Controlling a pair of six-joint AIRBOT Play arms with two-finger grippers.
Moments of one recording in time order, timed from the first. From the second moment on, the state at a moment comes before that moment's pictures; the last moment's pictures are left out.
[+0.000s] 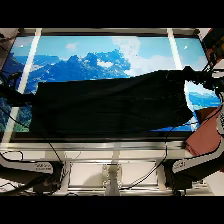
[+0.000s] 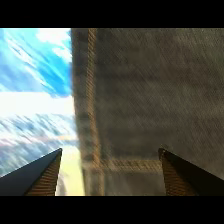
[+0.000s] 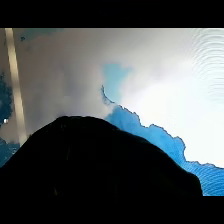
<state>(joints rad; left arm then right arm) 0.47 -1.60 1.36 1.46 -1.24 -1.10 -0.44 -1.72 1.39 -0.74 0.70 1.09</state>
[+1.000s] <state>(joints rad) 0.38 -1.94 1.59 1.13 -0.87 -1.09 -0.44 -1.72 1.39 -0.81 0.69 1.09</state>
